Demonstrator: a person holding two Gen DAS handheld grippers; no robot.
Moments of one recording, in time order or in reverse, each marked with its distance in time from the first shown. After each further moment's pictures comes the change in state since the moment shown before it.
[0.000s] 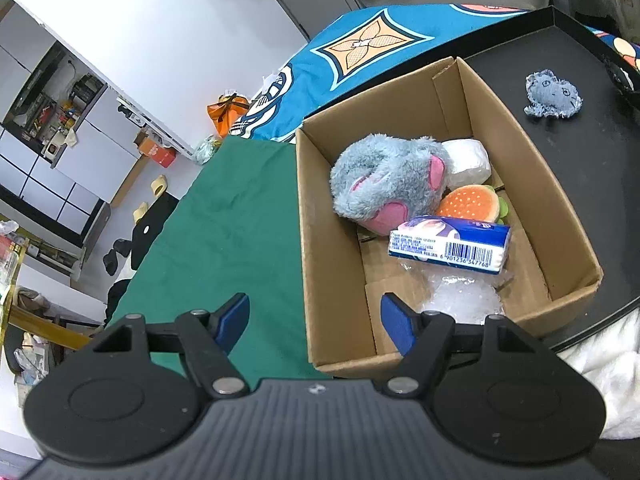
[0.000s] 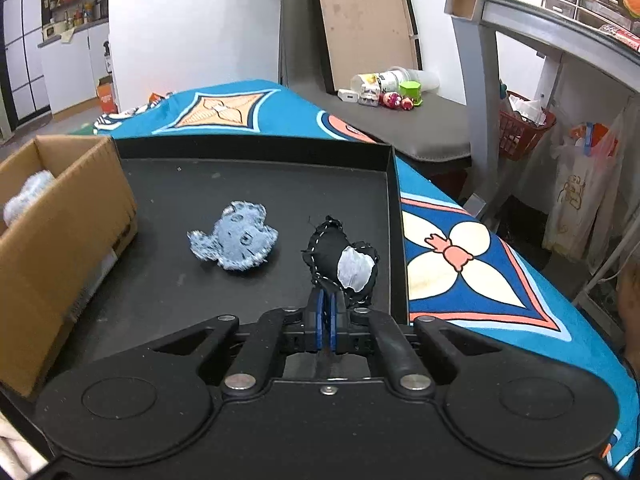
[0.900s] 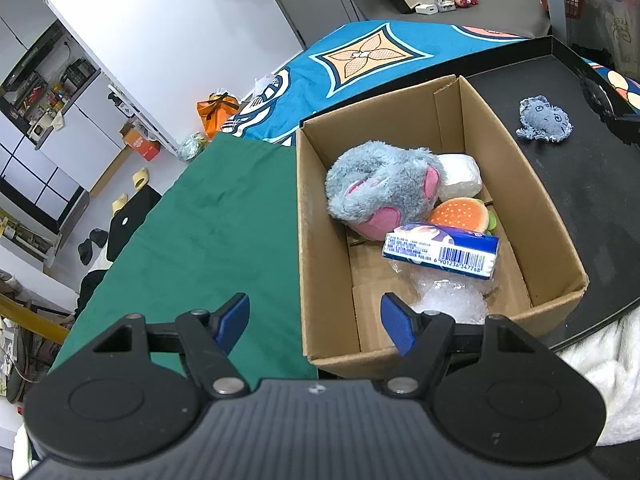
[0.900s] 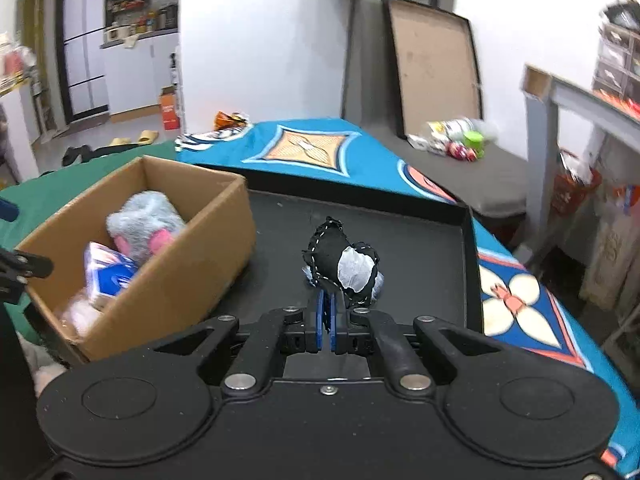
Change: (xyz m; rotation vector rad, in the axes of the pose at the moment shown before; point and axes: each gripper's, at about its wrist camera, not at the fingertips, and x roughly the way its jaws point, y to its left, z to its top) left arm -0.001 0.014 -0.008 -0.076 -0.031 -0.081; right arm -0.057 0.062 0.018 -0.122 -0.090 0.151
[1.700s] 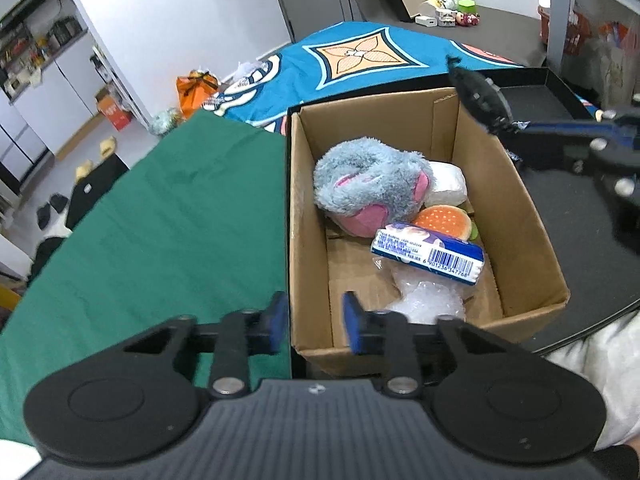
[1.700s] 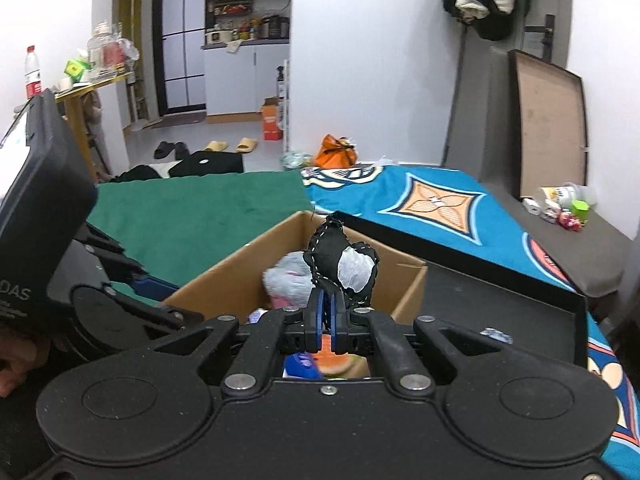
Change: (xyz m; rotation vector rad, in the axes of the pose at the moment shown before) left arm 0.010 0.027 -0.008 -0.133 0.021 -0.160; right arm -0.015 0.095 0.054 -0.145 -0.033 0.246
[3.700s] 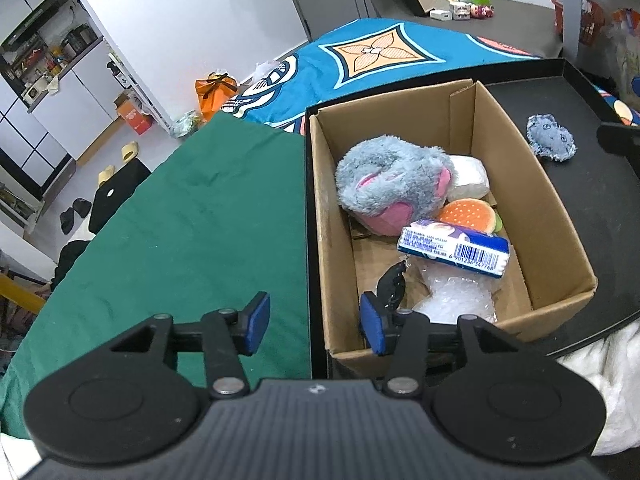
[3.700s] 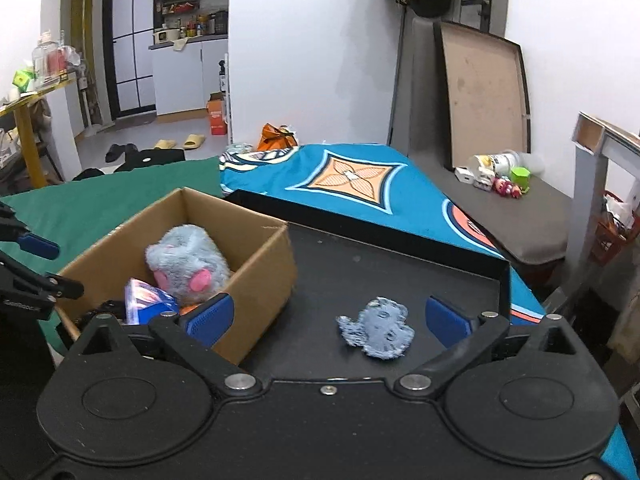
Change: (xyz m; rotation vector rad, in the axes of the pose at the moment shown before) left arm -0.002 -0.007 0.003 0.034 0.006 0.096; right arm 0.001 -0.107 -0.037 0.084 0.020 -0.138
